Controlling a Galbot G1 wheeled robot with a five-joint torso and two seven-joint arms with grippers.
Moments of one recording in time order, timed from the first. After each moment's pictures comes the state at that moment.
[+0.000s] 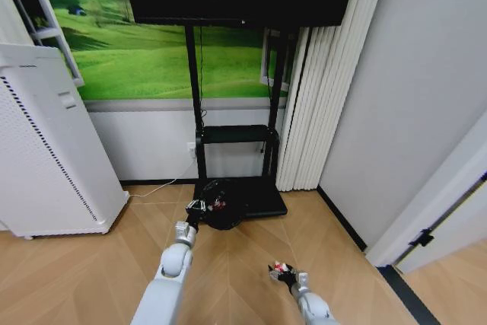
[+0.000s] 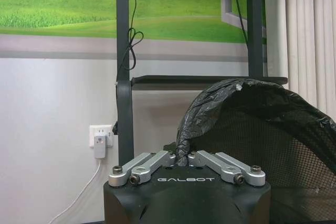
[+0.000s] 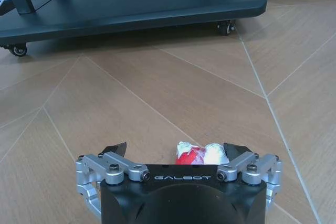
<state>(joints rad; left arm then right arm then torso) 1.09 -1.46 -0.40 -1.61 -0.10 -0.07 0.05 -1.12 1.42 0.50 0.95 0.16 -0.02 -0.23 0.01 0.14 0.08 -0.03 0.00</state>
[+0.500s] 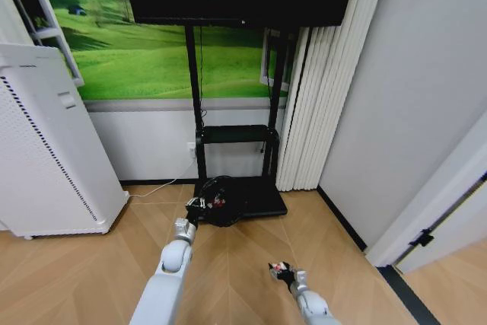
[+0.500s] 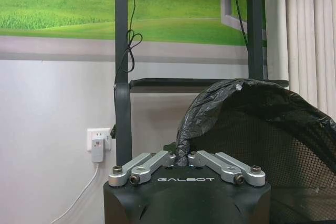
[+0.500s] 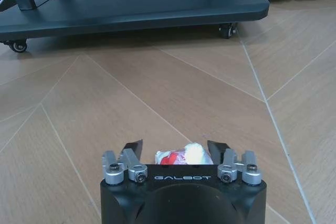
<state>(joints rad) 1.06 -1.46 -0.39 -1.58 -0.10 -0.08 0.05 -1.10 1.41 0.50 0.93 0.13 0.02 -0.24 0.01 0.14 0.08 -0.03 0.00</state>
